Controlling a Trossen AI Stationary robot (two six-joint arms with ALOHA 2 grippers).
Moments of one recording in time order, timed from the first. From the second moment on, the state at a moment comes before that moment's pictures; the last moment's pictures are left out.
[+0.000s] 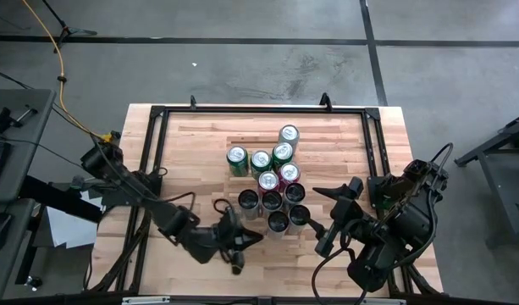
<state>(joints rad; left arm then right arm) -0.65 1.64 1.25 -0.04 -0.69 -0.76 0.82 1.82 2.28 -1.56 1.16 1.00</state>
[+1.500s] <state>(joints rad) -0.36 0.62 0.60 0.31 -0.39 -0.10 0.78 1.66 2.28 -1.57 0.98 0.86</state>
